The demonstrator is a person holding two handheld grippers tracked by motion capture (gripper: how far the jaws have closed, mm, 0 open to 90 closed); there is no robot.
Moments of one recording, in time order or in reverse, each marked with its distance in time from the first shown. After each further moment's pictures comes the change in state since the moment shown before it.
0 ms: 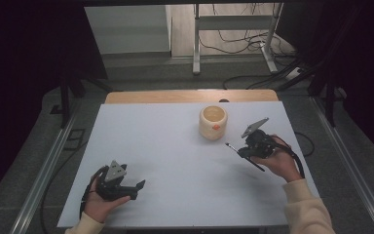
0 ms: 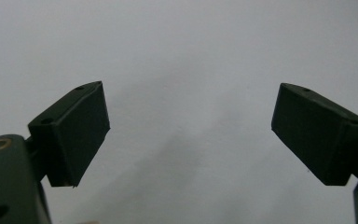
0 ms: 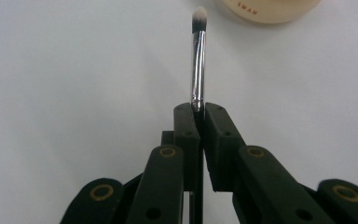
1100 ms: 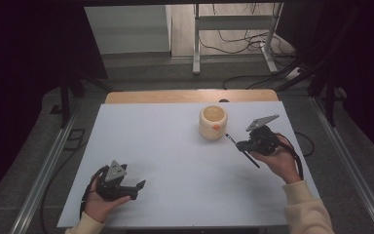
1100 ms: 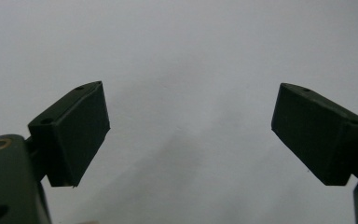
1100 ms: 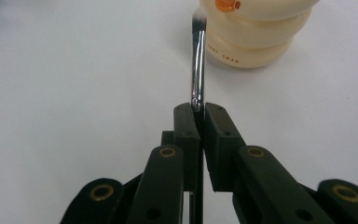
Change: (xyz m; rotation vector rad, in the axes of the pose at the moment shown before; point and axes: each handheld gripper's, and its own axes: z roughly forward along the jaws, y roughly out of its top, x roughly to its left) left arm 0.000 0.000 0.000 0.005 -0.001 0.005; right arm 0.003 0.004 -0.019 -0.172 -0.016 0.087
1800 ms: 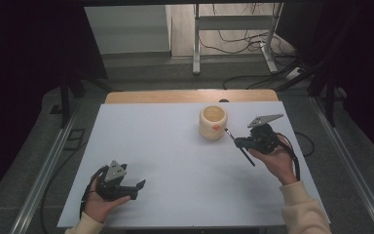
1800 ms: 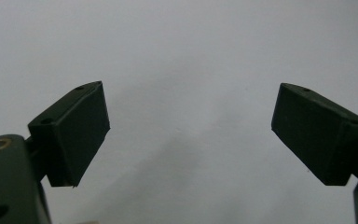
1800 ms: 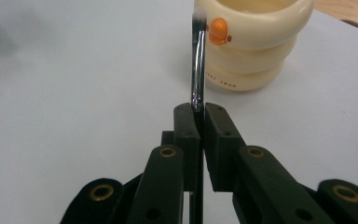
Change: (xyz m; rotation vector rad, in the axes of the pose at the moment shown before) left arm 0.000 0.001 -0.001 -0.007 0.000 -0.003; right arm 0.004 0.005 -0.005 -0.097 -0.006 0.078
